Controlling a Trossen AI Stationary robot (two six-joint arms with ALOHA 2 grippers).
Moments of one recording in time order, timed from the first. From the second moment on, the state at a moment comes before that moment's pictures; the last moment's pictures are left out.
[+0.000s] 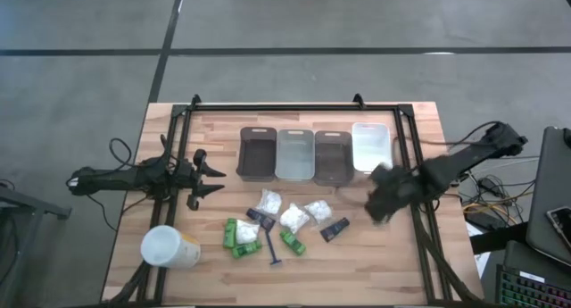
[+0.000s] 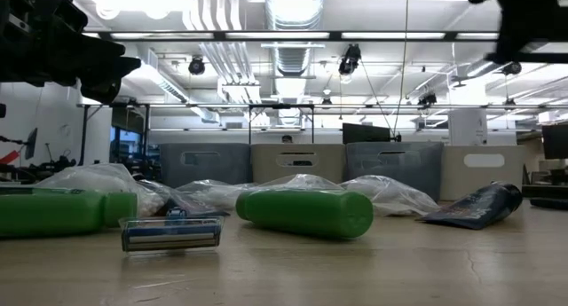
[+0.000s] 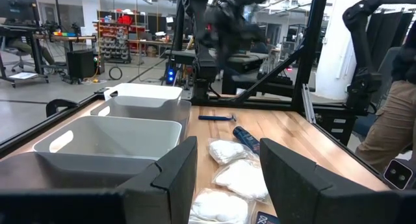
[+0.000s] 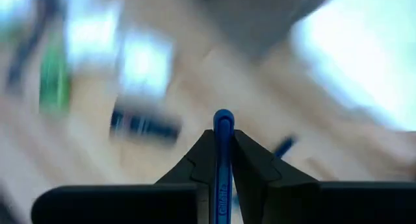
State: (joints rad) left arm -0.03 0.04 0.01 0.01 0.01 -0.09; right arm 0.45 1.07 1.02 -1.20 0.37 1.29
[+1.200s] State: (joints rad) left arm -0.03 0.04 0.01 0.01 0.01 -0.09; right arm -0.64 1.20 0.78 -0.89 0.21 0.97
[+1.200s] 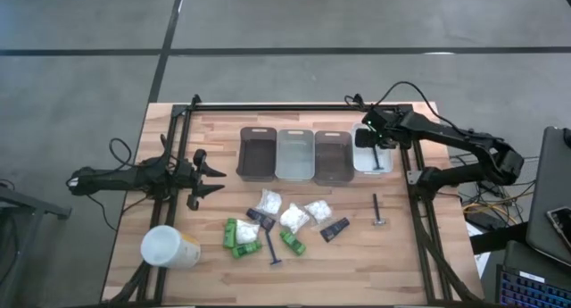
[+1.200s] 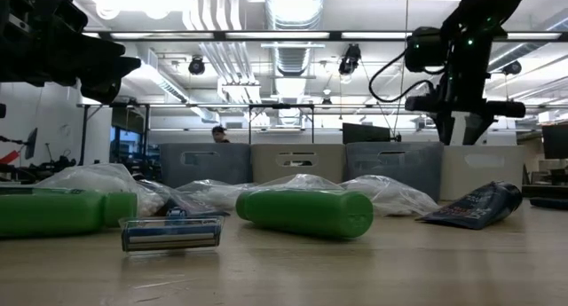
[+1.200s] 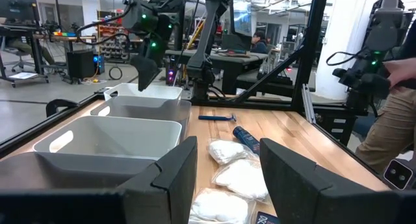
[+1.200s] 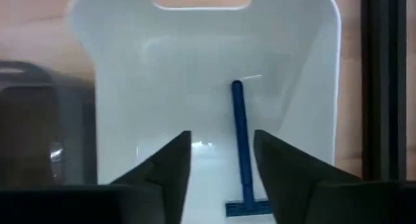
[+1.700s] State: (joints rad) left arm -0.03 0.04 0.01 0.01 0.01 -0.09; right arm -0.20 1.04 0.95 -1.14 0.25 1.19
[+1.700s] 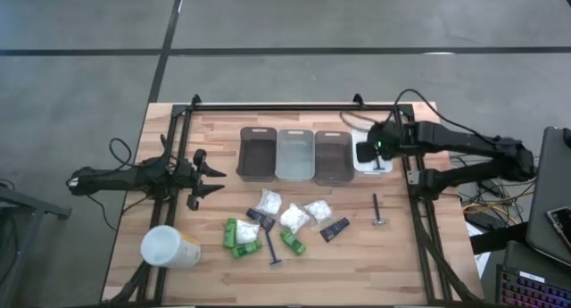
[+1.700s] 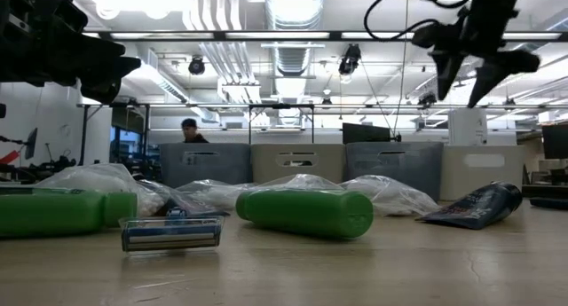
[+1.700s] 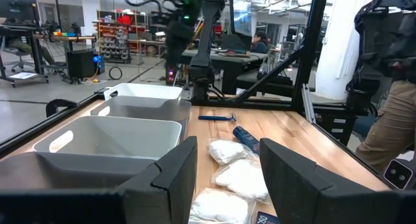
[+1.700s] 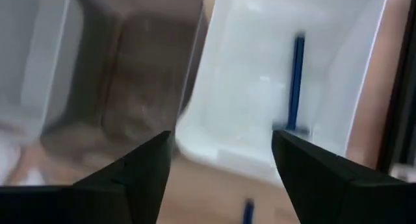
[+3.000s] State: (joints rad) left arm -0.03 0.04 0.01 0.01 0.01 -0.09; right arm 0.34 1.27 0.51 -0.79 -0.05 1.87
